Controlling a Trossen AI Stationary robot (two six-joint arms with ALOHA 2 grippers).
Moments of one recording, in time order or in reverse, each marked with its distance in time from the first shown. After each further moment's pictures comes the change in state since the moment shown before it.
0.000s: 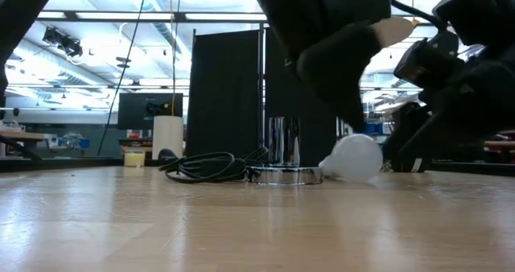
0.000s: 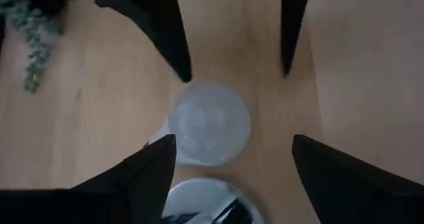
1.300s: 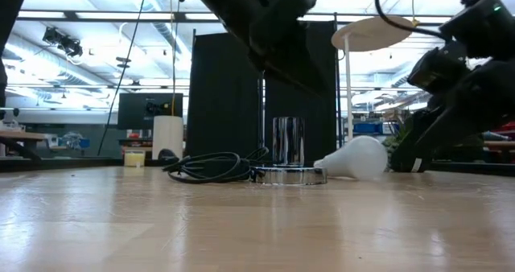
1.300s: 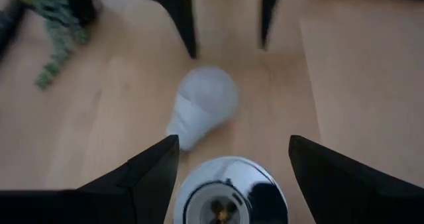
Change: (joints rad) left arm 0.103 -0.349 -0.505 0.425 0.162 0.057; right arm -0.174 -0.264 -0.180 0.018 -0.215 -0.029
